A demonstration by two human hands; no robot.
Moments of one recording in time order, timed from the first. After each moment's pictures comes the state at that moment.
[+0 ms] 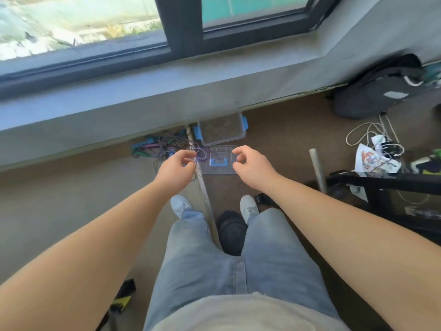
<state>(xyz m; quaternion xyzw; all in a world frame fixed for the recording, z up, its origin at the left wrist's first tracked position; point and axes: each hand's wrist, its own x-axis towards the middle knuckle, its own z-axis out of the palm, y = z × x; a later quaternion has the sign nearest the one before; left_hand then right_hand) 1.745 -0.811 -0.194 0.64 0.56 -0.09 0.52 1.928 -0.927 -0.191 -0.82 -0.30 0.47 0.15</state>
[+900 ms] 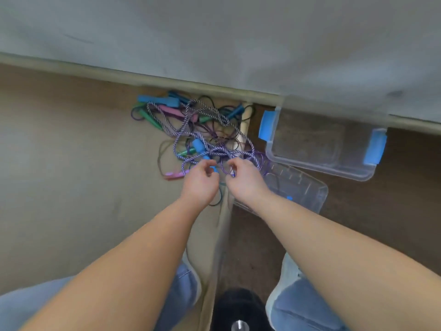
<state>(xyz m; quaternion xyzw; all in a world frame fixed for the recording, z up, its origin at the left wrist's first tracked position) 1.733 -0.755 -0.766 0.48 0.73 0.02 0.48 1.861 -0.767 -0.787 -0.72 -0.47 0.51 0.03</state>
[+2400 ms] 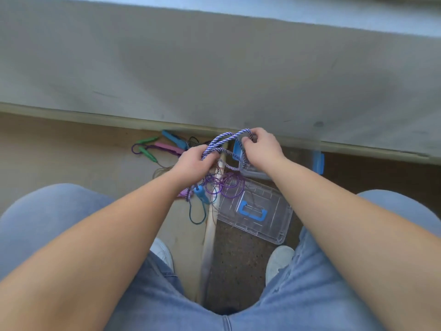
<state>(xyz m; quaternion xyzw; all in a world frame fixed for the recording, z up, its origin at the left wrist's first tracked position) 1.744 -0.743 -0.678 0.67 0.59 0.11 0.44 1.939 -0.758 -0.662 -0.80 -0.44 0.36 0.21</state>
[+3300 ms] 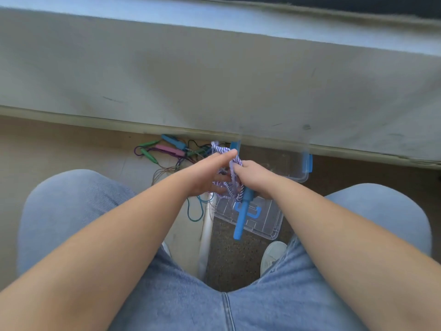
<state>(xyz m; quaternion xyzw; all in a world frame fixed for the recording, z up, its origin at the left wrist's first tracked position) 1.765 -0.799 -0.636 0.40 0.48 0.08 0.78 1.919 -0.836 -0.644 -0.69 -0.40 0.58 0.14</state>
